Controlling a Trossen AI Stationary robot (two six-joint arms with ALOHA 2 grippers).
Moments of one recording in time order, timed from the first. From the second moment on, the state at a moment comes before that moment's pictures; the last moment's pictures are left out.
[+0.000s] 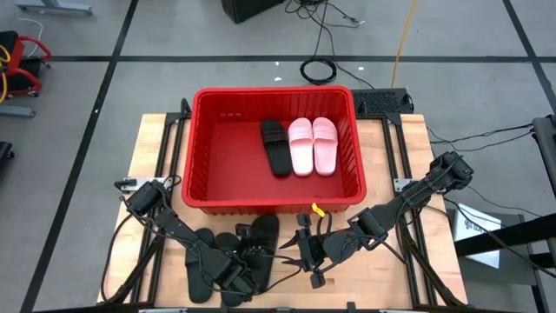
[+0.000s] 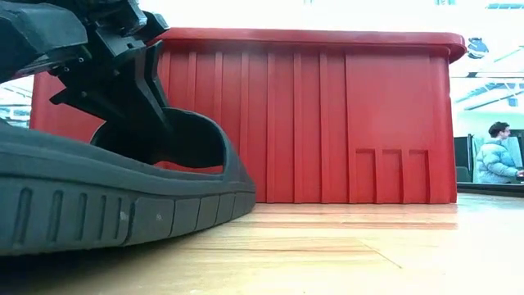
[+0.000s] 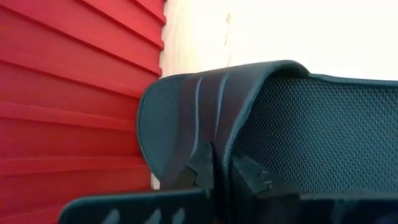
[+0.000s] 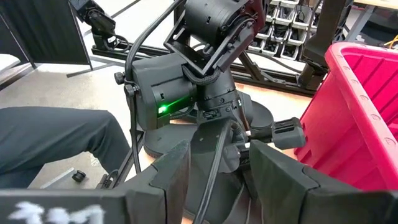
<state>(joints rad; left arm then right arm) -0.68 2.06 1.45 -0.85 -0.73 -0.58 0.56 1.64 1.33 -0.12 0.33 0.09</state>
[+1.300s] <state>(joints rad) -0.83 1.86 1.45 -0.81 -0.69 -0.58 0.56 1.62 1.33 -0.03 0.34 -0.08</state>
